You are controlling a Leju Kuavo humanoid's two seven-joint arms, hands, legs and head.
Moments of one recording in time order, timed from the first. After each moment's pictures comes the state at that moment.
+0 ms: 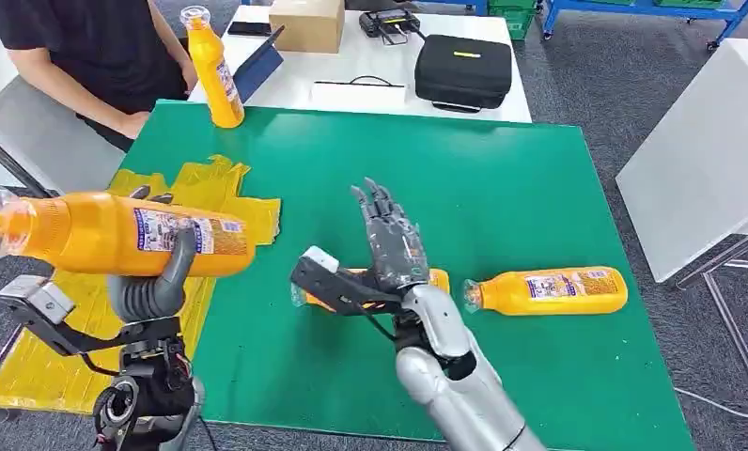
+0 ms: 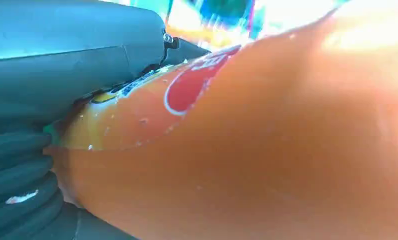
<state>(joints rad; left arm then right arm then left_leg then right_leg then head) 0.00 -0.06 -0.16 -1.86 0.12 0.23 -0.27 -0.36 0.18 0.65 -1.41 0.95 -0.23 0.23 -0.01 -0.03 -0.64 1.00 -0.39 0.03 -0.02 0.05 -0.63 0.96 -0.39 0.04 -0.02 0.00</state>
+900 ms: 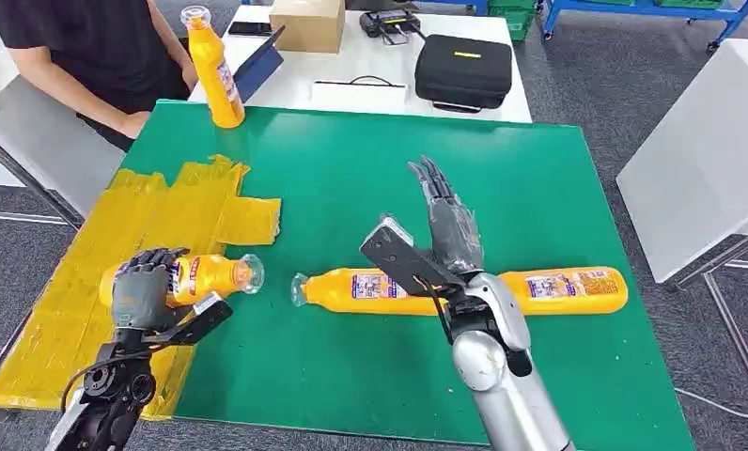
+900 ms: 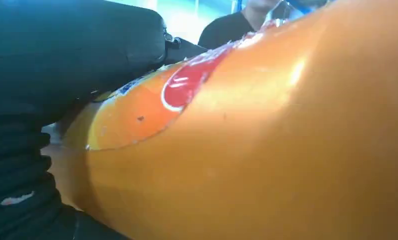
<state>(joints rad) -0.16 0.18 -0.05 -1.11 -1.13 0.45 -0.12 -0.30 0.16 0.44 -1.58 0.85 -0.10 0.12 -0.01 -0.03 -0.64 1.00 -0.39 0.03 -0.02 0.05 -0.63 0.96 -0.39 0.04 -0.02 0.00</state>
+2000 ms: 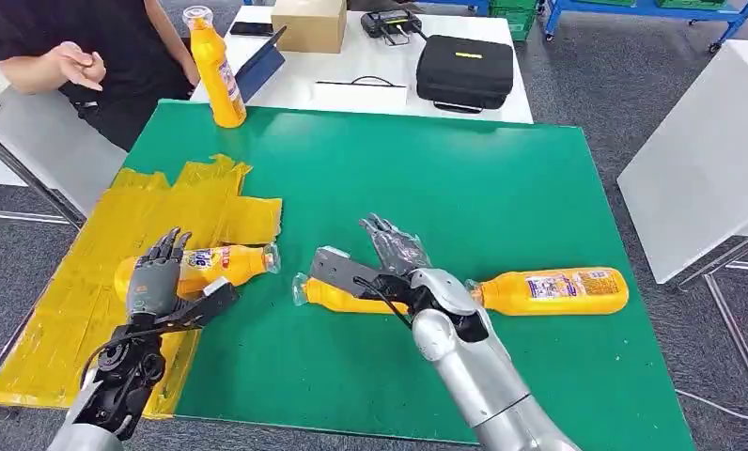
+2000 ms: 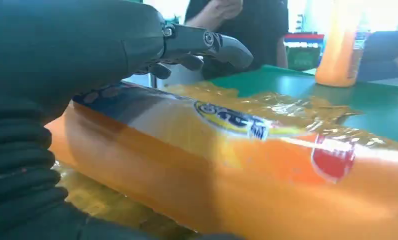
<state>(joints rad) -0.29 0.11 0.05 -0.92 -1.19 0.29 -0.13 -0.48 0.21 0.54 -1.15 0.89 0.15 0.23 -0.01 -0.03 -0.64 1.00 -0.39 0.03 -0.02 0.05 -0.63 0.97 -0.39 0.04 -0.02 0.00</state>
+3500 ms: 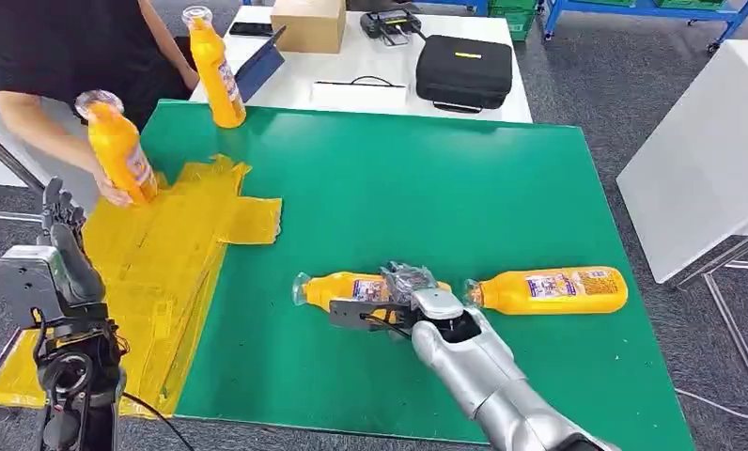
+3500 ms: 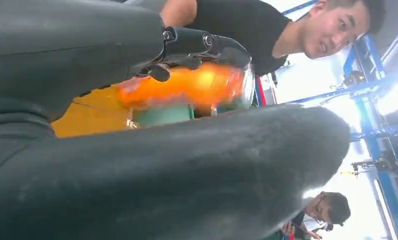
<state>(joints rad) -0.09 -0.05 0.25 -1.67 -0.23 0.06 -0.23 -0.56 0.19 0.64 -0.81 1.08 0.26 0.24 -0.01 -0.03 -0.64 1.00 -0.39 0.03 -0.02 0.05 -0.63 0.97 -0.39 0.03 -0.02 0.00</state>
